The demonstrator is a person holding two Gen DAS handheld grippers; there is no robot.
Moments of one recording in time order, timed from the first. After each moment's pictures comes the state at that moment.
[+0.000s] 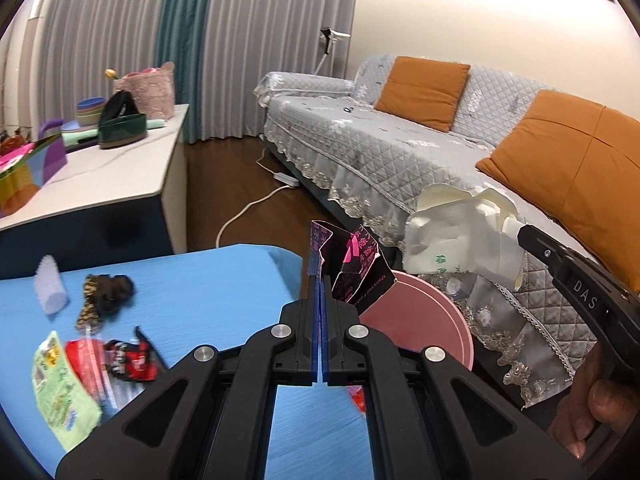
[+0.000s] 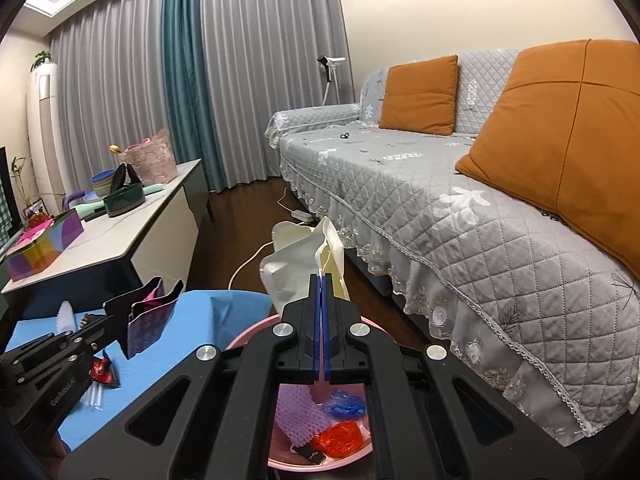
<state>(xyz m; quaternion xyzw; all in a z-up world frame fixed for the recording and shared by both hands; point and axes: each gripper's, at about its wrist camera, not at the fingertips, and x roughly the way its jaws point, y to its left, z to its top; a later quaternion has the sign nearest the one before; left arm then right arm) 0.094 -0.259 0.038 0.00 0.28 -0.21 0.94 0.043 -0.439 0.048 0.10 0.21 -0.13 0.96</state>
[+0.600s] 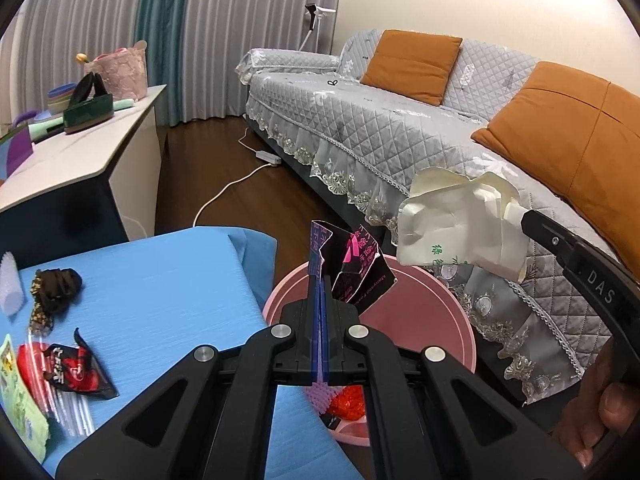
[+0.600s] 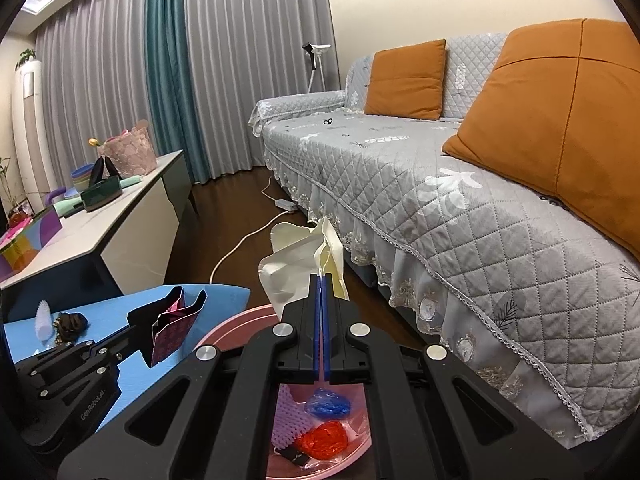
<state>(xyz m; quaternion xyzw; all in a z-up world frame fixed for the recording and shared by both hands) 0.127 -0.299 0.005 0.01 0.31 -0.23 0.92 0.065 -0.461 0.028 0.10 0.23 -0.16 0.96</state>
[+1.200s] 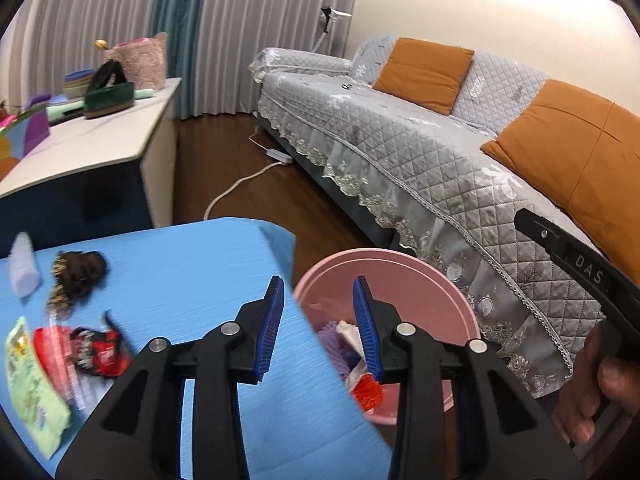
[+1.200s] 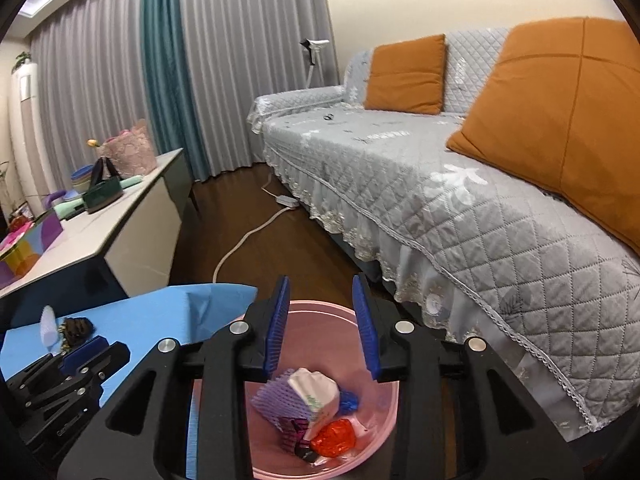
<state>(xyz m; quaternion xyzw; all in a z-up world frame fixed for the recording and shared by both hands) 0.114 -0.253 0.013 -0.01 0.31 -0.21 0.93 0.066 -0.446 0.037 0.11 0.23 -0.15 0.95</state>
